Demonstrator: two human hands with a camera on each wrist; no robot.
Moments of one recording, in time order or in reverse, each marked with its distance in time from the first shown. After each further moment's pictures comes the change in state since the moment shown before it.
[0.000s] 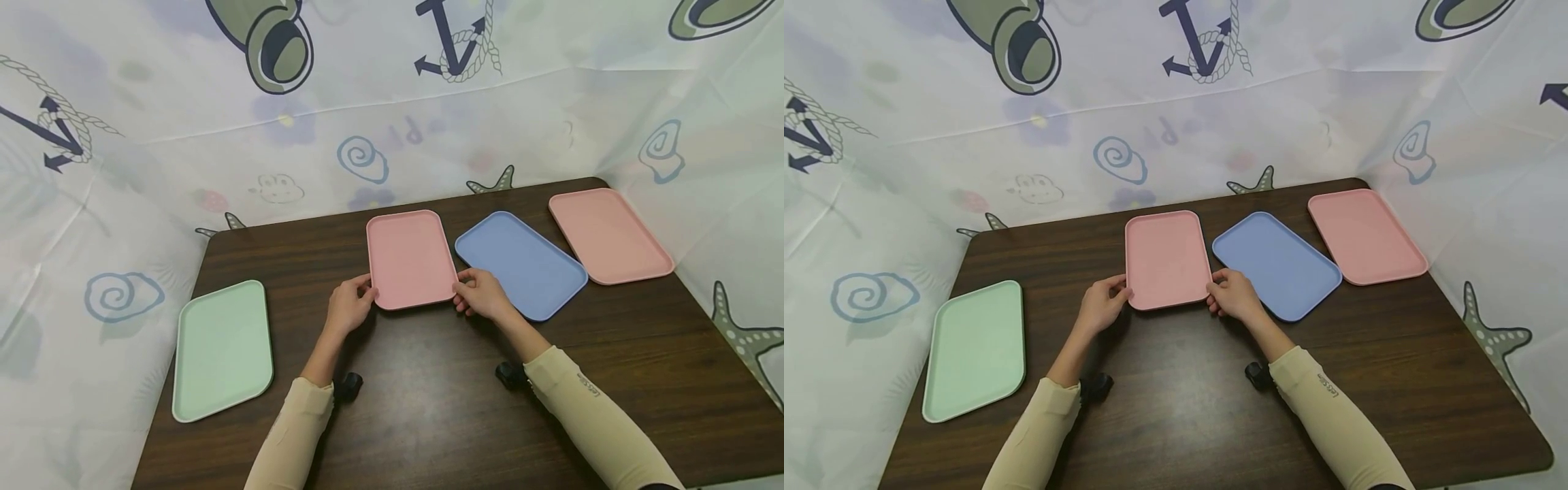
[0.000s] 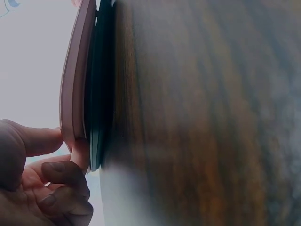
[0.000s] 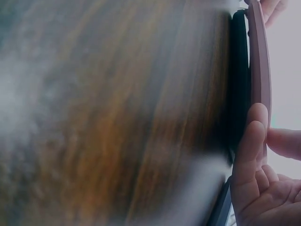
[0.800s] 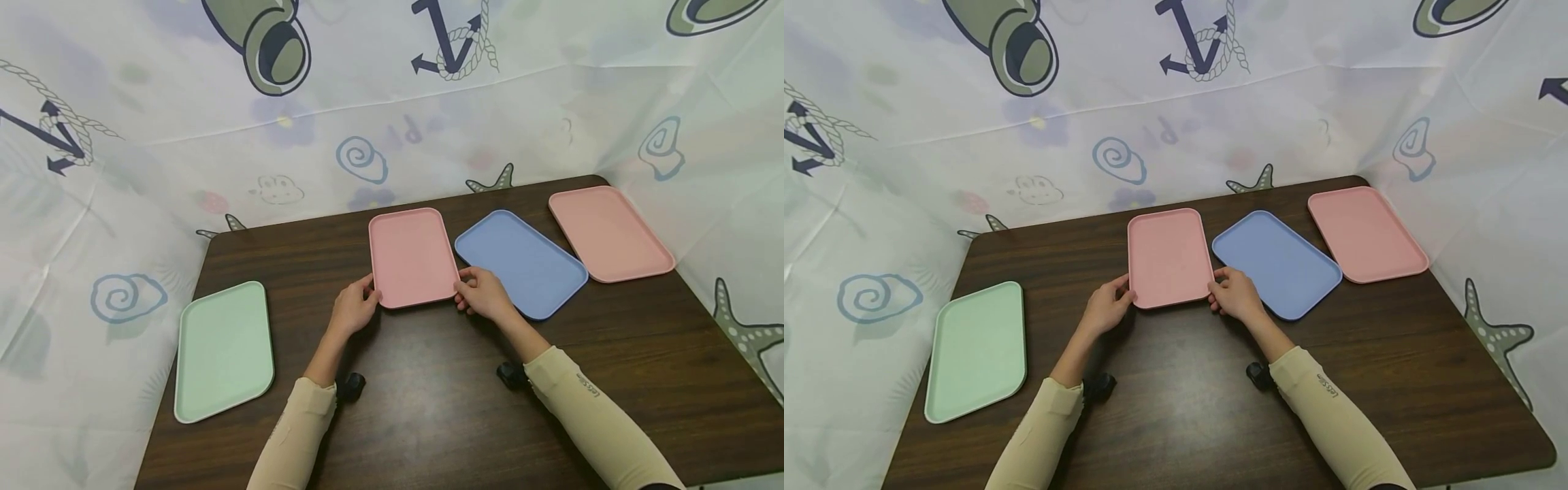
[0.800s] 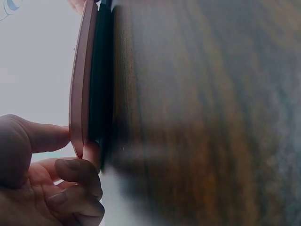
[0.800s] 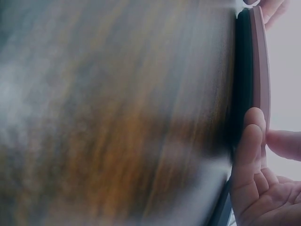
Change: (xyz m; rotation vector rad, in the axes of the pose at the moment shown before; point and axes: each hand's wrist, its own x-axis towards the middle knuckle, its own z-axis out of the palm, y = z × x) left_hand -0.001 0.004 0.005 0.053 -0.080 -0.019; right_hand 0.001 0.005 0.000 -0.052 0.046 -0.002
